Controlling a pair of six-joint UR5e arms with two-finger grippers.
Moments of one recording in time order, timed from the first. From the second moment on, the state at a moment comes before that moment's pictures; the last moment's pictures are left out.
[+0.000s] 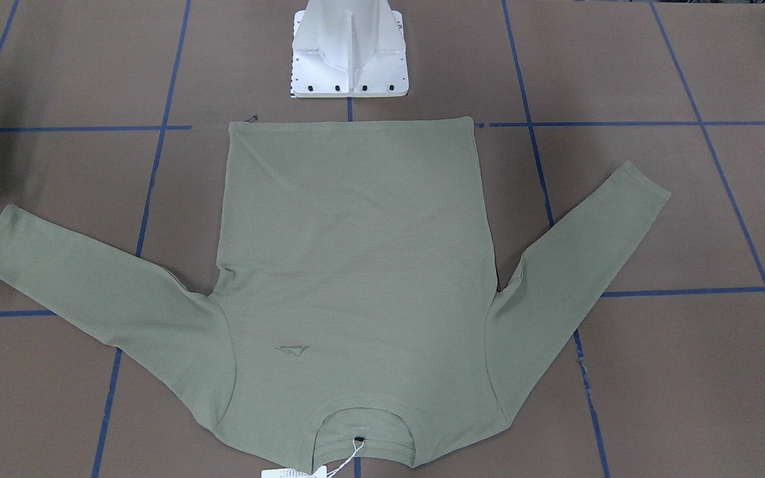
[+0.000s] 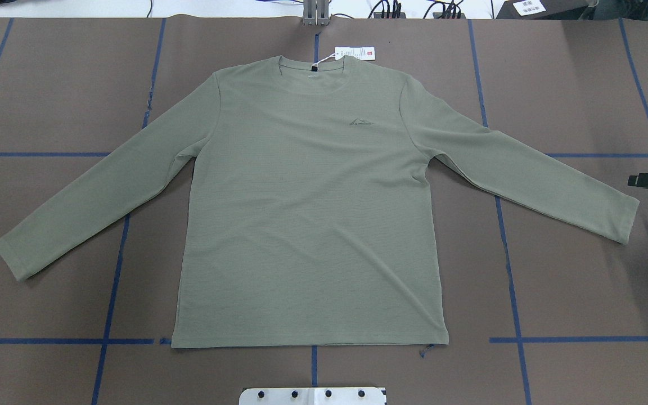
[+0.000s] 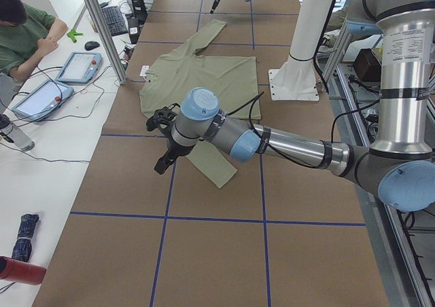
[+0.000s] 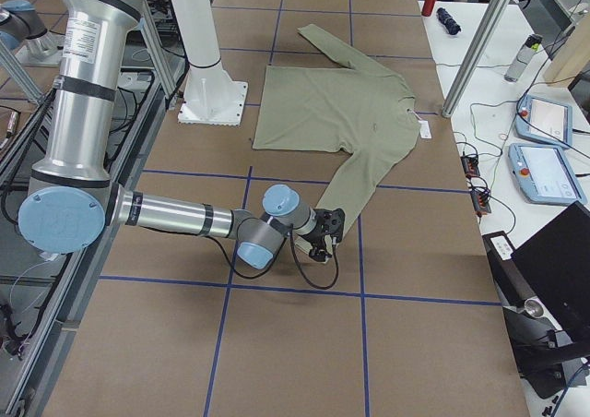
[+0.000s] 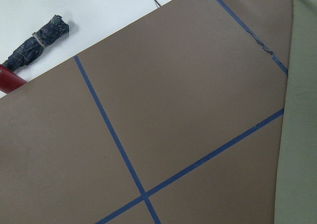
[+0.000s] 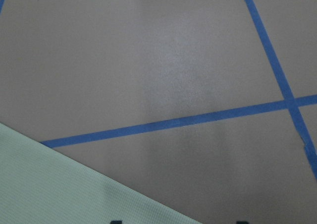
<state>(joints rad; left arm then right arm) -1.59 -1.51 -1.85 -1.92 -2.35 0.15 1.02 -1.78 1.50 -0.37 1.91 1.09</state>
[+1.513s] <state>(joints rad) -1.59 -1.51 -1.86 -1.92 -2.35 0.15 0.94 -1.76 1.41 -0.37 1.83 1.09</state>
